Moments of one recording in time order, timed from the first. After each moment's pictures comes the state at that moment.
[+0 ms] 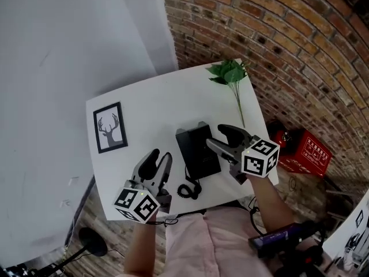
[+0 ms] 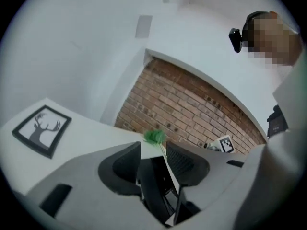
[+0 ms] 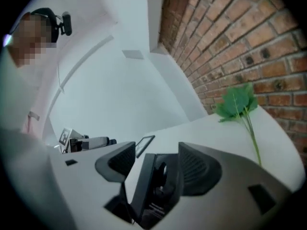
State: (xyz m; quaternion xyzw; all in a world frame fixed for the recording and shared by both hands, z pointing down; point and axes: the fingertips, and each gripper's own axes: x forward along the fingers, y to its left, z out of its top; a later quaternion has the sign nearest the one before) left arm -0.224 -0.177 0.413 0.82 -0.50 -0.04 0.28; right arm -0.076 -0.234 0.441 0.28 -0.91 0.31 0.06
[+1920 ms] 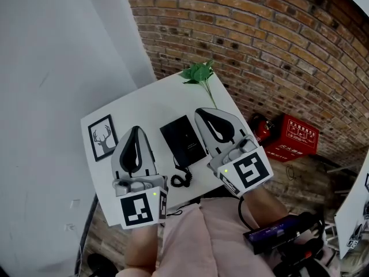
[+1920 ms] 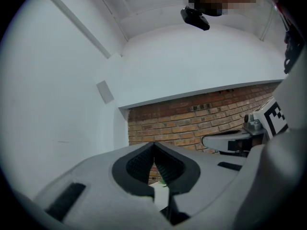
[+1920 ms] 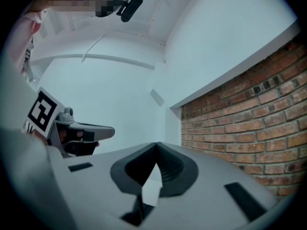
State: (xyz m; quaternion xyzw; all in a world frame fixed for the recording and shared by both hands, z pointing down) left arm -0.195 -0.132 0.215 0.80 -0.60 -0.01 -0.08; right arm -0.061 -0.145 0.226 0.46 -0.89 -0.06 -0.03
